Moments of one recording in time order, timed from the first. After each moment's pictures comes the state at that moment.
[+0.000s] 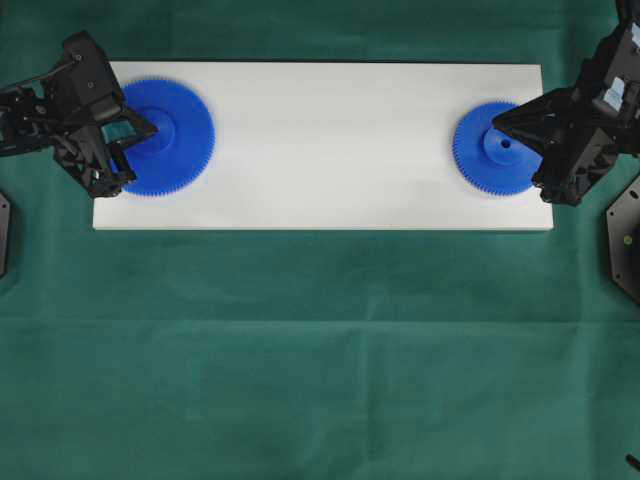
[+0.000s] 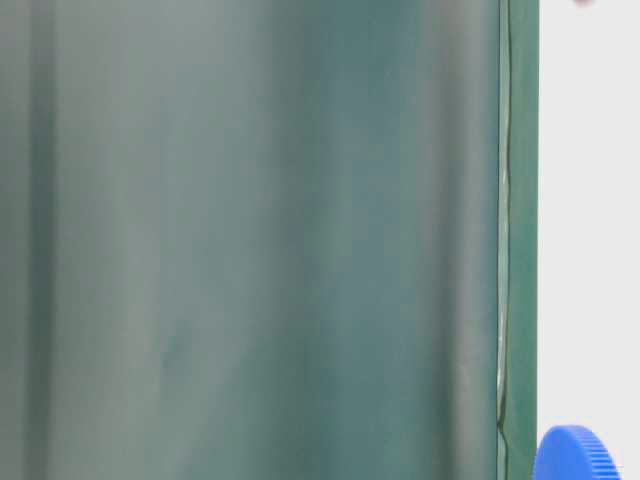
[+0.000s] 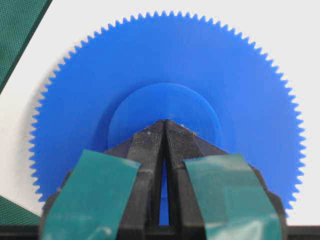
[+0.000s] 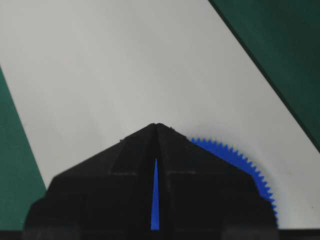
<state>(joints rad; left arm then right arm) 0.45 -0.29 1.15 -0.02 -0.02 0.05 -0.38 -0.71 1.19 -0.30 0.13 0.56</state>
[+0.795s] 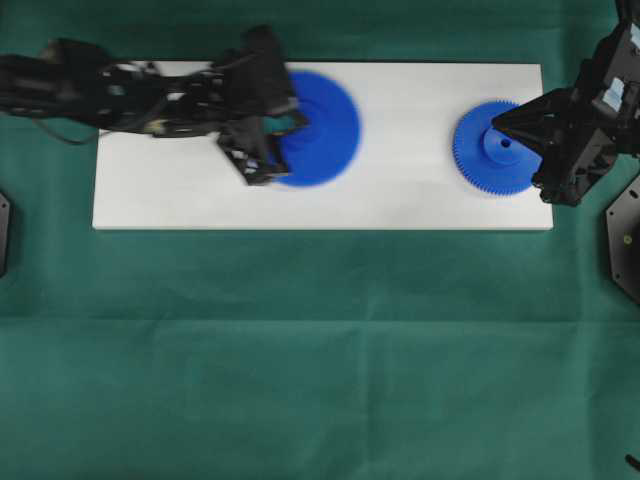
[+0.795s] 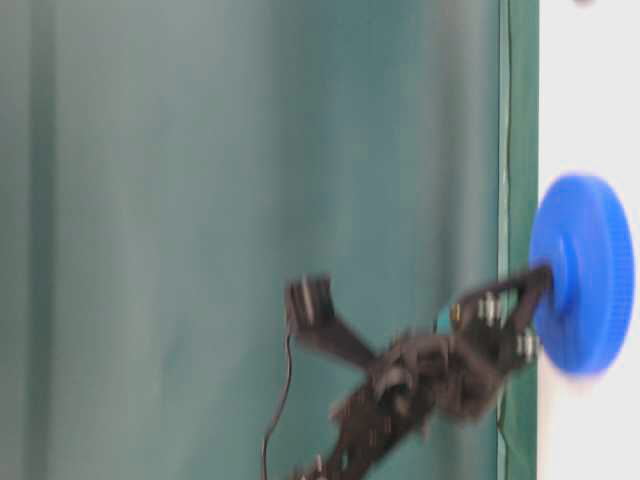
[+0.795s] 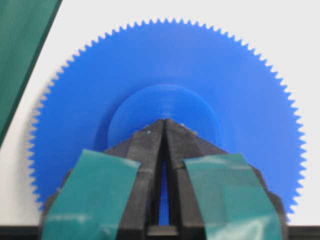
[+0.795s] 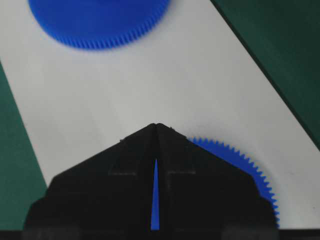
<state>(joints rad) 0.30 0.26 0.52 -0.02 0.04 0.06 -0.37 -0.71 1.19 -0.30 0.13 0.56</state>
